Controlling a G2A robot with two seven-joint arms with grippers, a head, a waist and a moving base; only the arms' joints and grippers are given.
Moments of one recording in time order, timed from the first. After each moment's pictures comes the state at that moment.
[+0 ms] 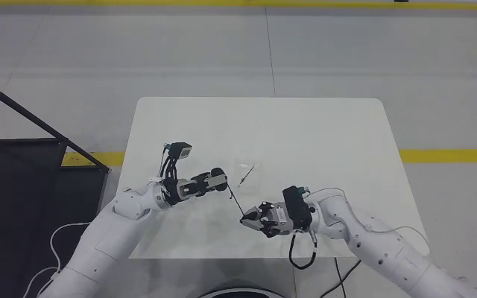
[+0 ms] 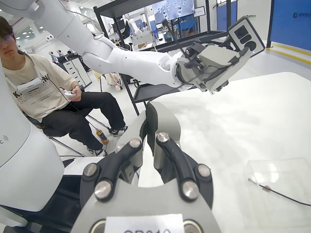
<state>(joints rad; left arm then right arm) 1.06 -1.02 -1.05 -1.34 -0.59 -0.86 -0.94 -0.77 -0.91 0.47 -1.46 -0.93 -1.01 -0.47</state>
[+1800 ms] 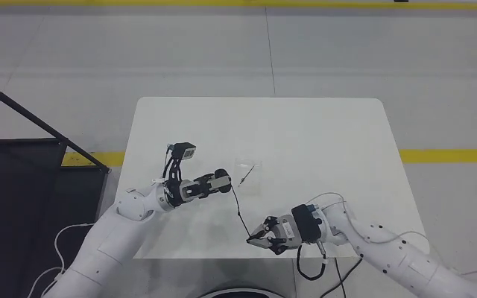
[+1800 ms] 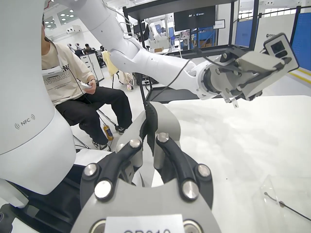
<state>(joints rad) 1.07 -1.04 -1.05 -1.38 -0.63 -0.86 -0.96 -0.71 -0.85 0.34 -1.50 -1.14 -1.01 -0.73</state>
